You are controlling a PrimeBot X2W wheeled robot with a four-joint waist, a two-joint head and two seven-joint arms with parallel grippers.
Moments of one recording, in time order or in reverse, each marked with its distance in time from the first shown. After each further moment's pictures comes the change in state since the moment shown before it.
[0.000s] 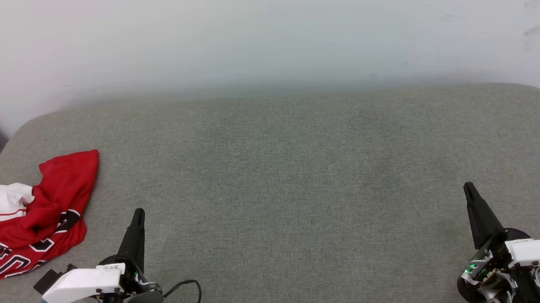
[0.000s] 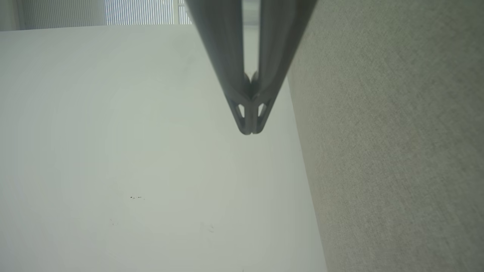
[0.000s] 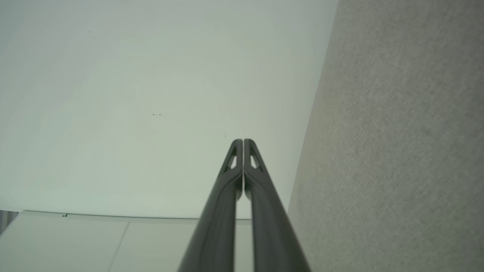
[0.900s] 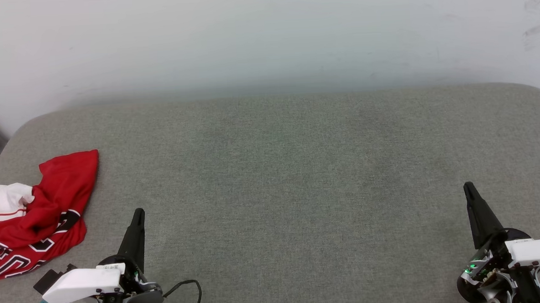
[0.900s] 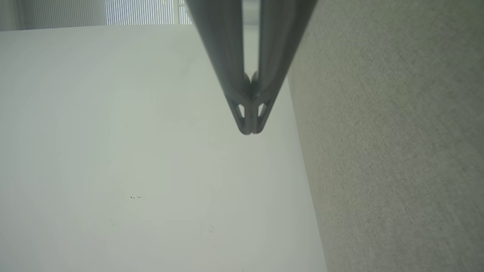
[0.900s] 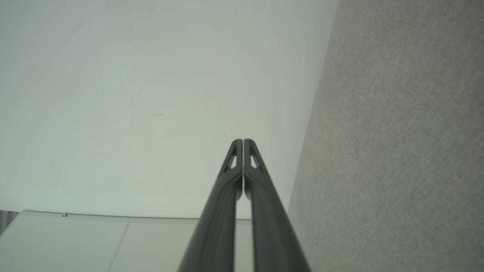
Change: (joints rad) left arm 0.000 0.000 0.000 0.000 0.000 0.000 0.000; right arm 0.000 0.000 0.000 0.000 0.000 0.000 0.000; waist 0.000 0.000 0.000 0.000
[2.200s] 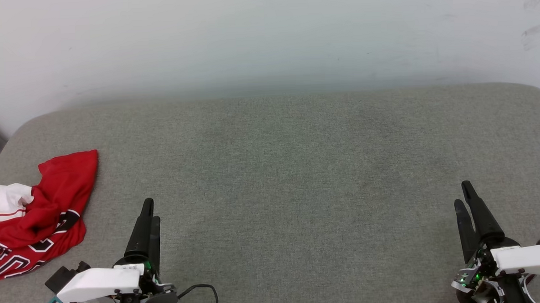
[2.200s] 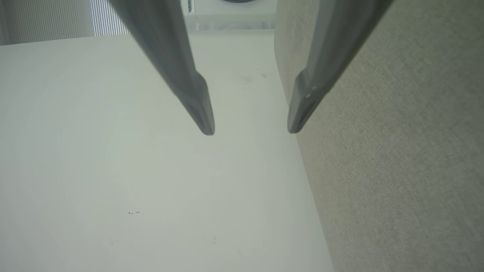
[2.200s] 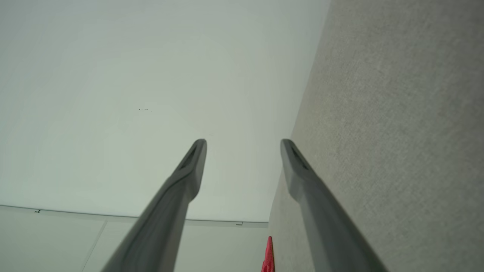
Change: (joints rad) left arm 0.024 -0.002 -0.080 -0.044 0.047 0.001 -0.076; right arm 0.032 -0.001 0.053 -0.017 -0.073 0.000 -0.077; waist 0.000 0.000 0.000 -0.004
